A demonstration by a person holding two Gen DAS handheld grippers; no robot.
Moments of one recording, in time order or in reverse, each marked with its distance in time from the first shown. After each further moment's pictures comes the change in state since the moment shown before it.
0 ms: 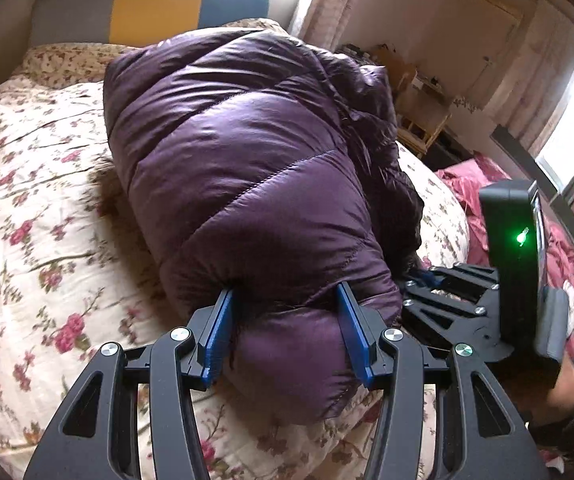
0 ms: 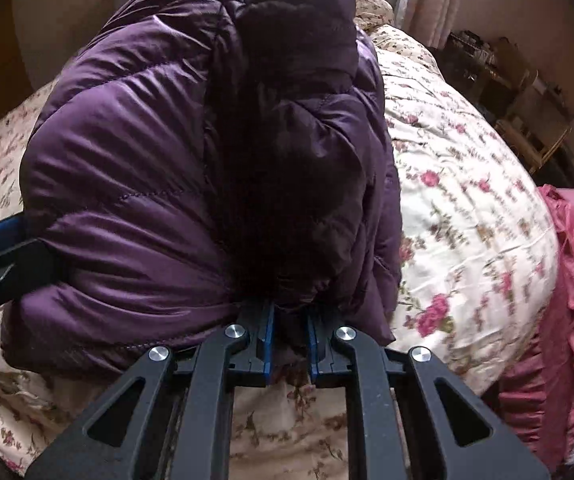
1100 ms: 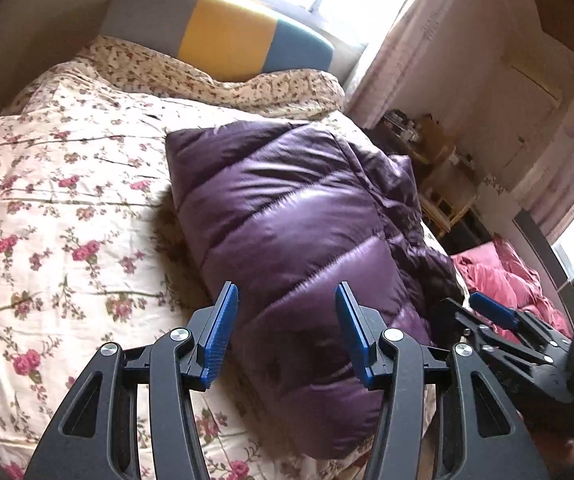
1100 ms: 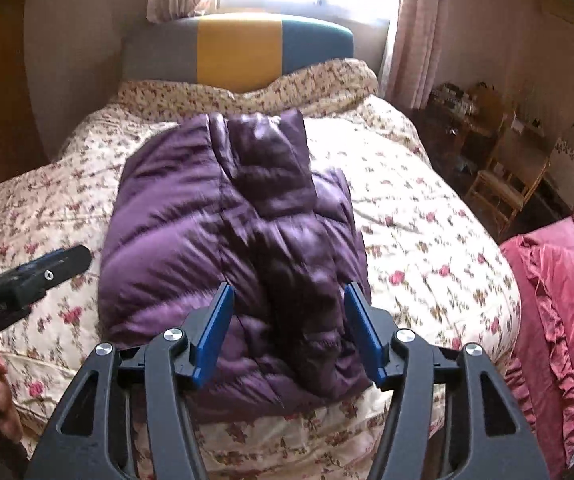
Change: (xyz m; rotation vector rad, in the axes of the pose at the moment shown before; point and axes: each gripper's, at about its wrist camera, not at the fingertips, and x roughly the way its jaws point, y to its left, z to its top) left arm -0.061 0.034 0.029 -0.240 -0.181 0.069; right arm -0.106 0.034 0.042 0.014 -0.226 -0.034
